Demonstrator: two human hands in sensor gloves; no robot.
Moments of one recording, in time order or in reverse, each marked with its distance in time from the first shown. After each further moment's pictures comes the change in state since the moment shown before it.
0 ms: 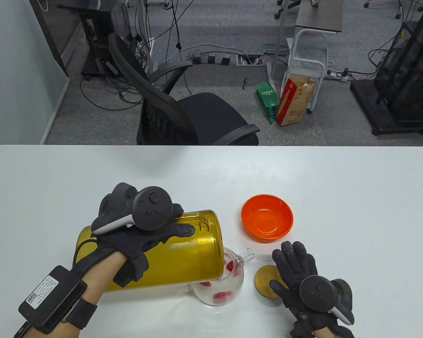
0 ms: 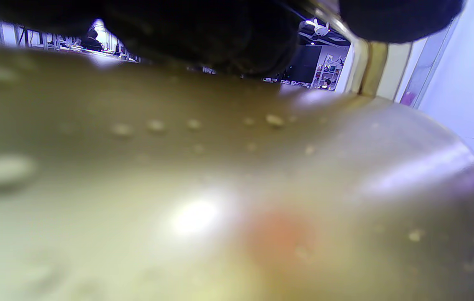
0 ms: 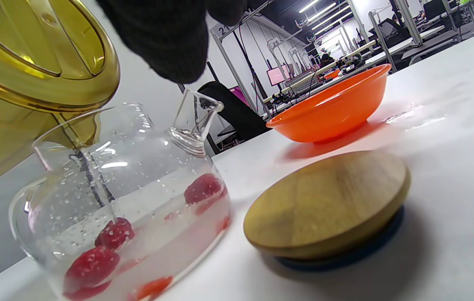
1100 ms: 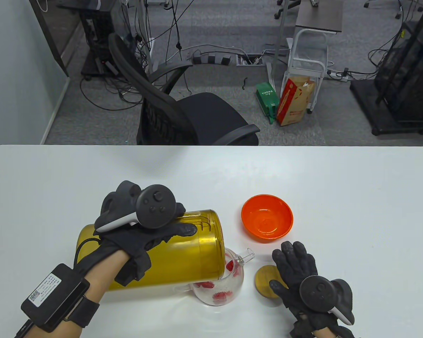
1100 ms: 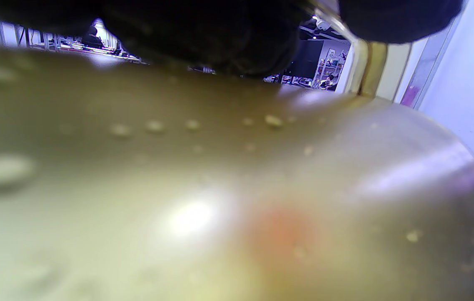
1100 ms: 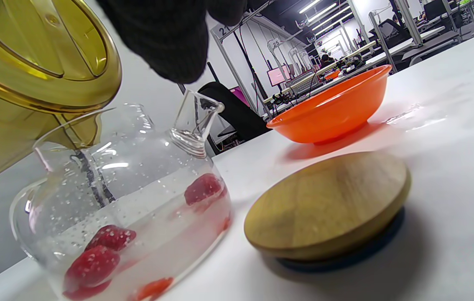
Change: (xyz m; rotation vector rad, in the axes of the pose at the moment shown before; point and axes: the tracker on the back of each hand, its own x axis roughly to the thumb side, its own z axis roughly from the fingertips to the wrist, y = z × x) left_hand 0.004 0.002 -0.004 -0.016 0.007 -0.011; right_hand 0.000 0.000 0.000 -0.002 -0.001 0.001
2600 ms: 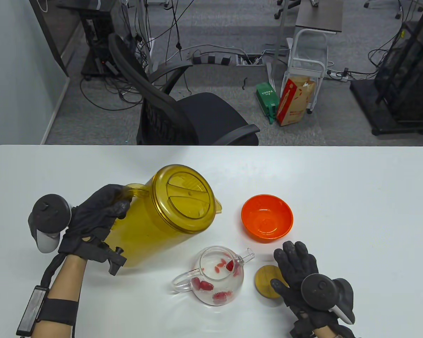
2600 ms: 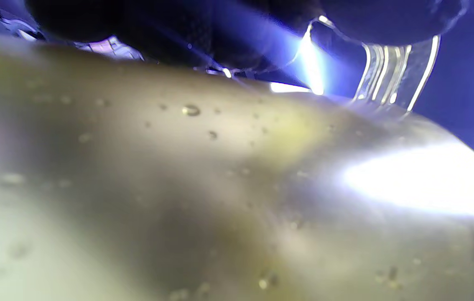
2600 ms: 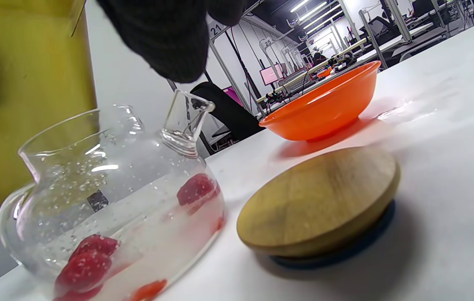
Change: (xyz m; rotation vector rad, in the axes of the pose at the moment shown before) left_hand -0.152 -0.059 0.040 0.644 -0.042 0.890; right_hand -0.002 -0.002 -0.001 0.003 0.031 -0.017
